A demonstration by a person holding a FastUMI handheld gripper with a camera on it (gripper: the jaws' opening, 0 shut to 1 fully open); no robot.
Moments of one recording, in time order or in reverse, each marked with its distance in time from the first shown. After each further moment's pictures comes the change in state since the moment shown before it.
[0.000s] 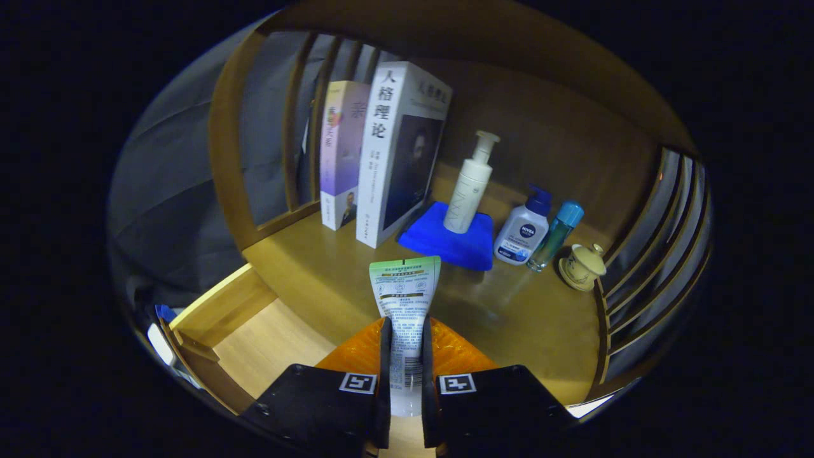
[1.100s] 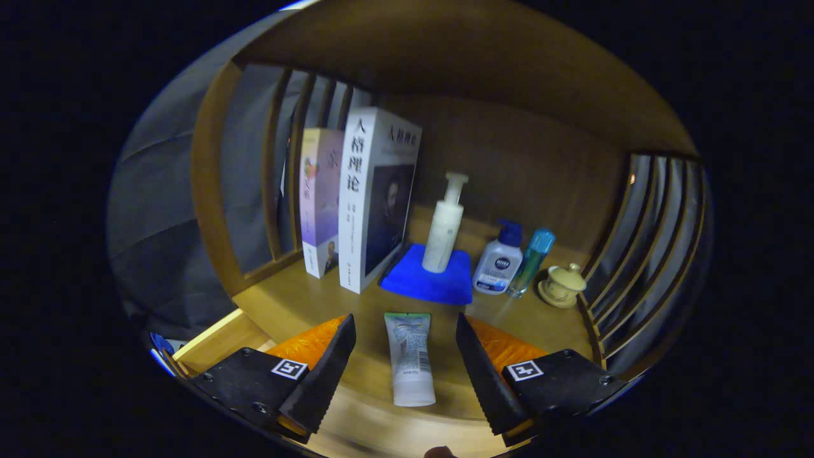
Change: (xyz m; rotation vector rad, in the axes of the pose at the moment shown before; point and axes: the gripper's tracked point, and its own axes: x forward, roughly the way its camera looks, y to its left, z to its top) arm -0.033 -0.001 0.043 0.036 -0.262 -0.101
